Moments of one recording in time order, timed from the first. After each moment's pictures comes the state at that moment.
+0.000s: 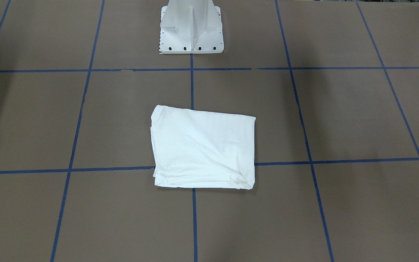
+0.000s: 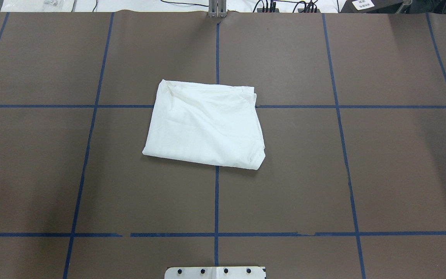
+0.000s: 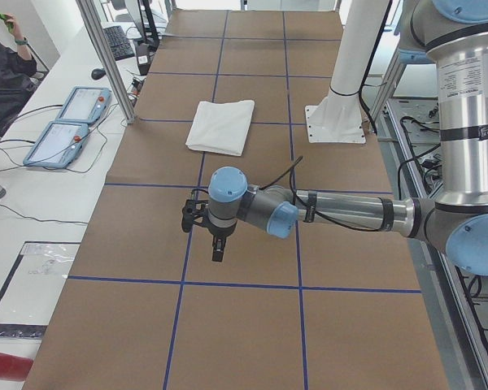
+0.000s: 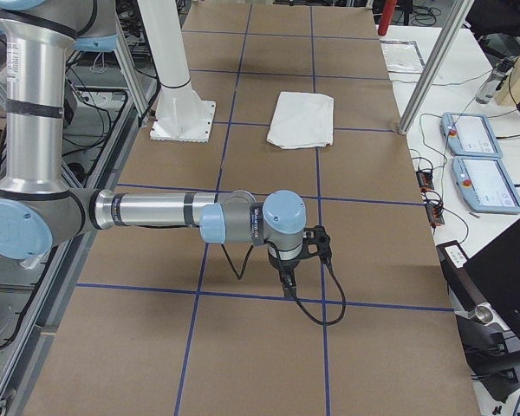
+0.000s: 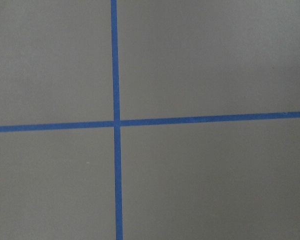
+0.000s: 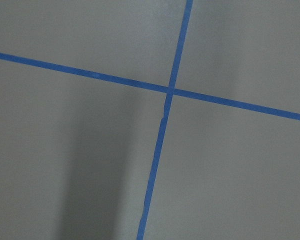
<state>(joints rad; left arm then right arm) -1.45 -1.38 -1.79 -1.90 -2.38 -0.35 1.60 -1.69 1.76 -1.59 2.33 -0.16</state>
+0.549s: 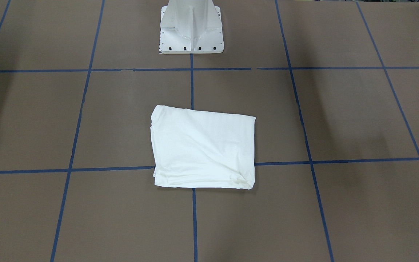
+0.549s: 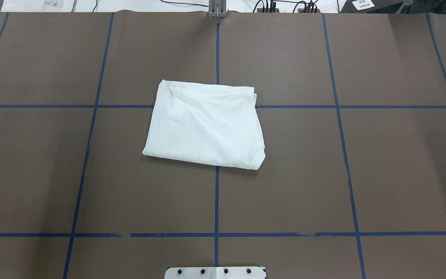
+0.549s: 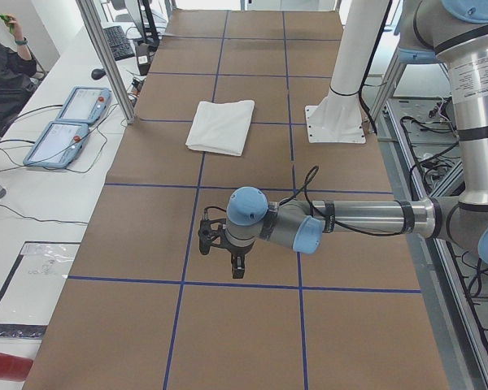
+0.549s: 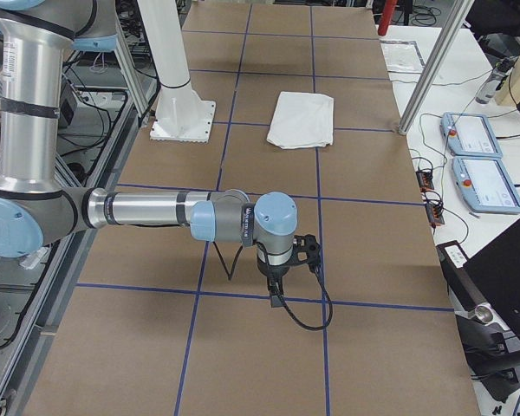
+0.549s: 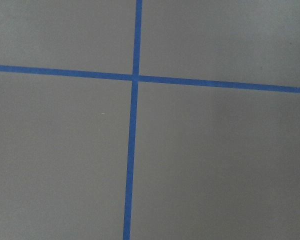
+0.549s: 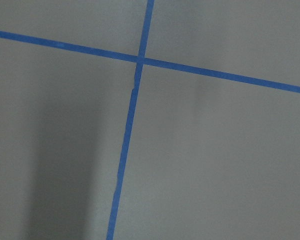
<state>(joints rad) -1.50 -1.30 -1.79 -1.88 -2.41 -0.35 1.60 -1.74 1.78 -1.59 2.26 -0.17</state>
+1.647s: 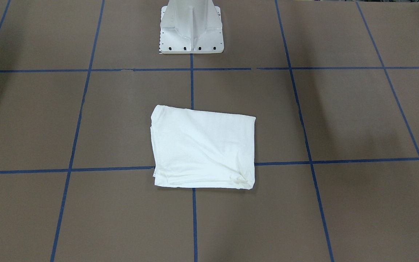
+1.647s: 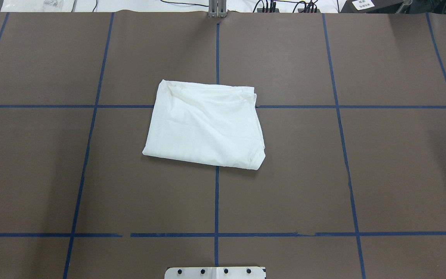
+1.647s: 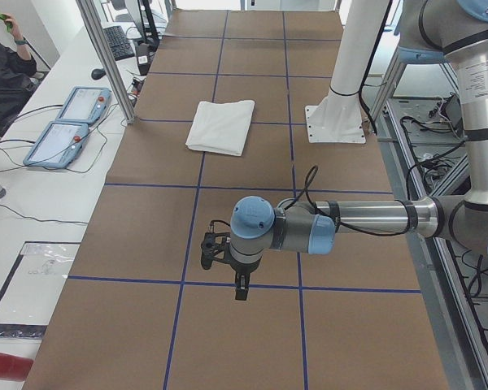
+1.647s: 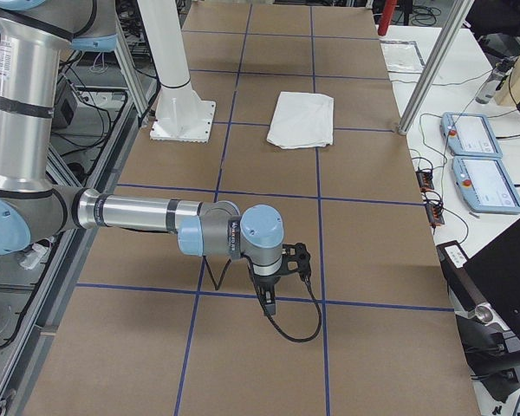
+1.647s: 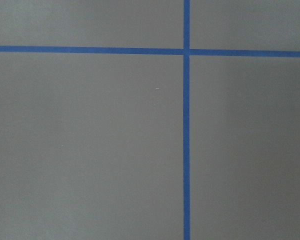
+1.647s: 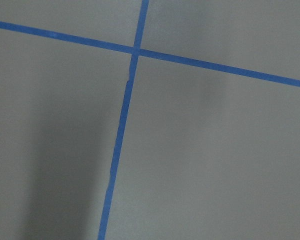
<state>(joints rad) -1.62 -1.31 -1.81 -1.70 -2.33 -0.01 1.60 -1.78 1.75 -1.49 2.27 -0.15</state>
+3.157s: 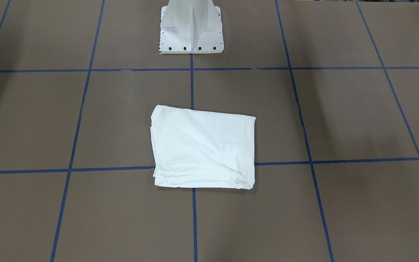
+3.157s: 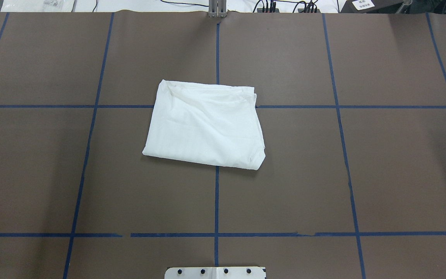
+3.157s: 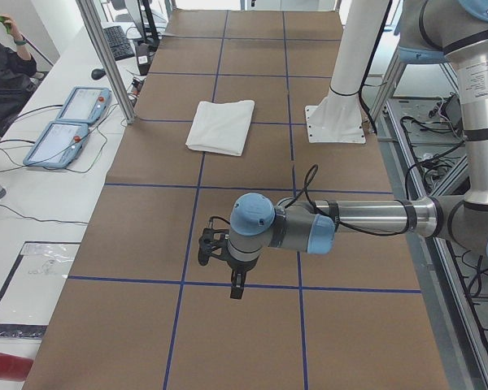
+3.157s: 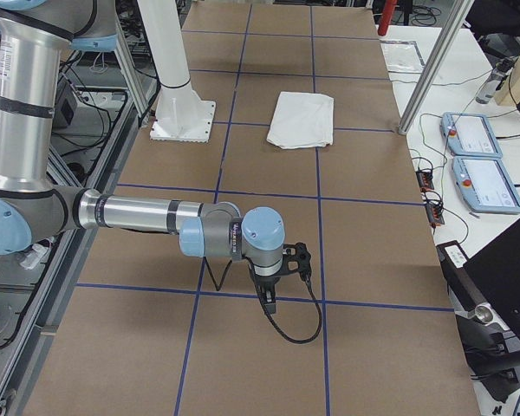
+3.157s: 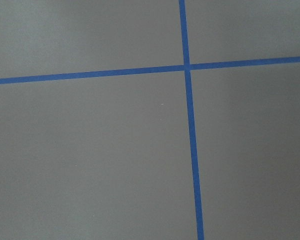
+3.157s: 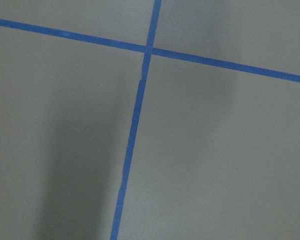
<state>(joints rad) -1.62 -1.32 -1.81 -1.73 -2.33 0.00 1.59 -1.78 1.73 -1.49 2.34 -0.16</state>
